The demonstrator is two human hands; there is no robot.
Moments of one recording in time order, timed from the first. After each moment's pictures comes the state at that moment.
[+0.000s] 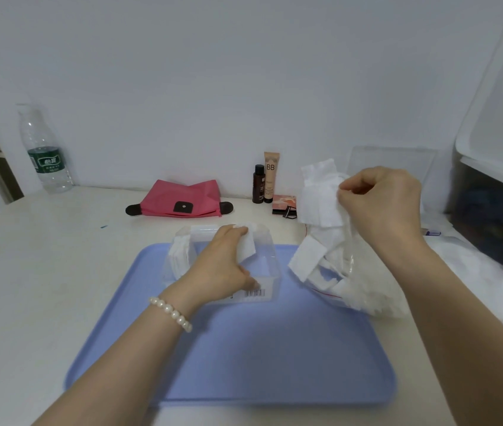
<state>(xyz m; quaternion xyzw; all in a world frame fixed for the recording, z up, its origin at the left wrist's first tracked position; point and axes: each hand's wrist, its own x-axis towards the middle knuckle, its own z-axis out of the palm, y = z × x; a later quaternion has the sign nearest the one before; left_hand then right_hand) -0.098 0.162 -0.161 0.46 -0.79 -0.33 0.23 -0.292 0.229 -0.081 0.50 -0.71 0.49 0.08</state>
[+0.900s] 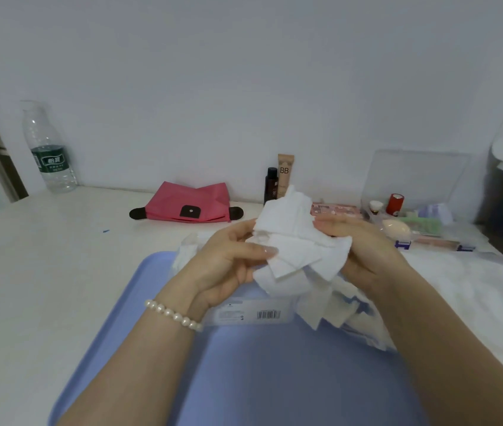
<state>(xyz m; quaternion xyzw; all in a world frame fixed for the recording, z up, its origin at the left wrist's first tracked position) -0.100 0.137 -0.149 0.23 -0.49 -0.76 0.36 -0.286 0.181 -0.130 0.28 -0.48 0.64 -0.53</state>
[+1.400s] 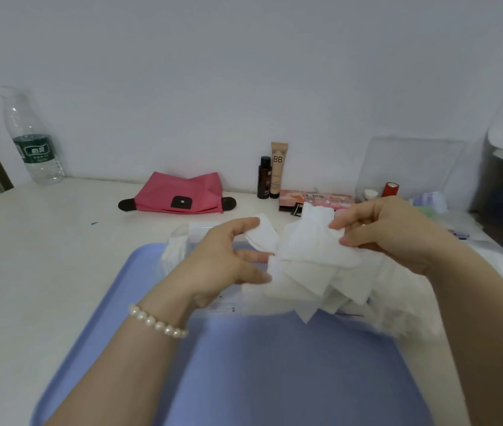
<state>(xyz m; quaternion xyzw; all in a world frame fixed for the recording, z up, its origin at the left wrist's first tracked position) -0.099 0.152 -0.153 0.36 -0.61 -0.62 0.33 -0.322 0.207 -0.106 0.51 -0.69 0.40 -0.33</state>
